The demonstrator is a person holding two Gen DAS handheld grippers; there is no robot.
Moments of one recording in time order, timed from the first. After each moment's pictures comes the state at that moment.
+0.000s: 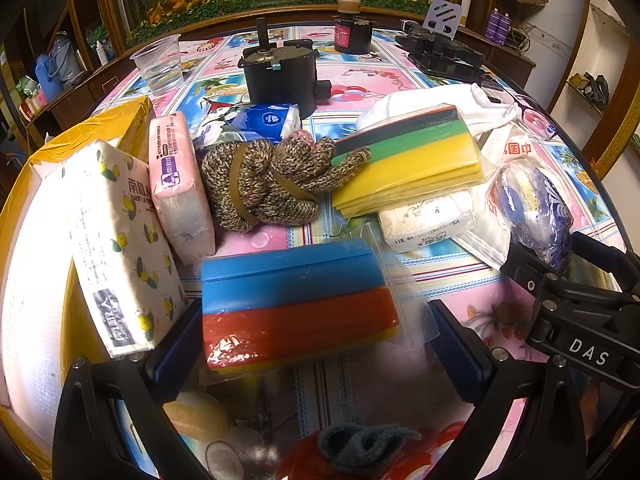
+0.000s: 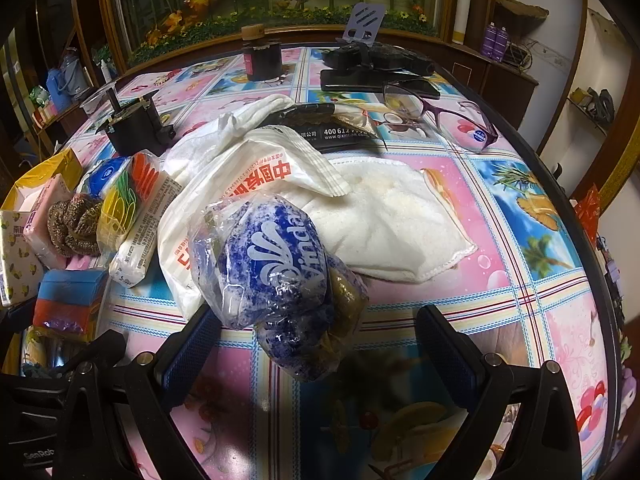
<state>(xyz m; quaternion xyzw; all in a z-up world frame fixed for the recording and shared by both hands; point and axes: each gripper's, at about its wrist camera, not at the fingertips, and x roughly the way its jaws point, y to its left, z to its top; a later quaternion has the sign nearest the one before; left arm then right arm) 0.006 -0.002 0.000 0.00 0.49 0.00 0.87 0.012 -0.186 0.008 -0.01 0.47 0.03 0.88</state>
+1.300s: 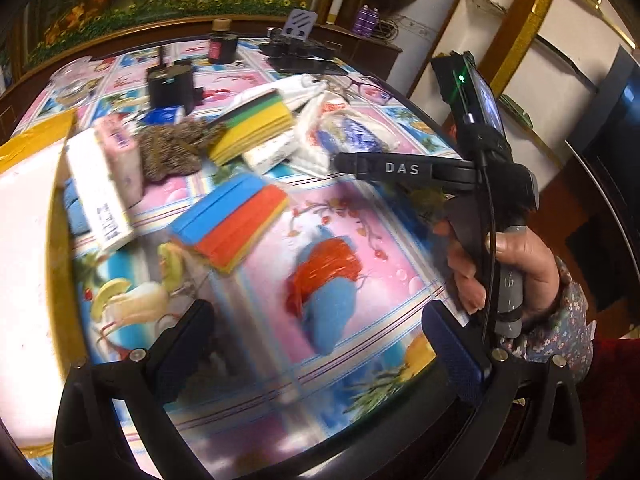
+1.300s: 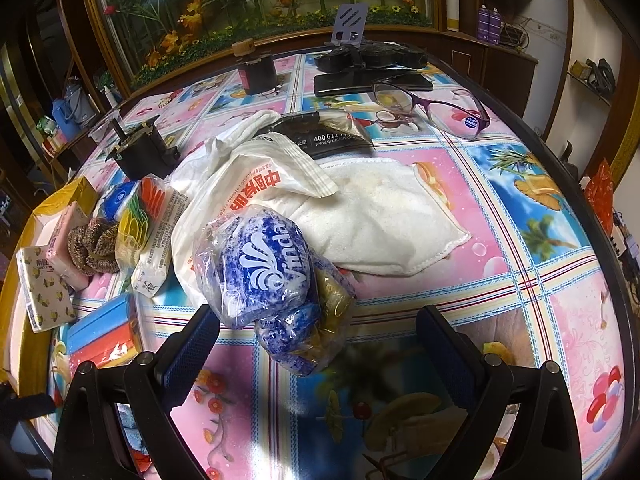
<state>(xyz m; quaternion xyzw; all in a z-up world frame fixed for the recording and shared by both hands) -0.089 -0.003 0.037 -0.02 0.47 -0.25 0.85 0.007 -0.208 0.014 0.06 0.46 0.06 0.88</state>
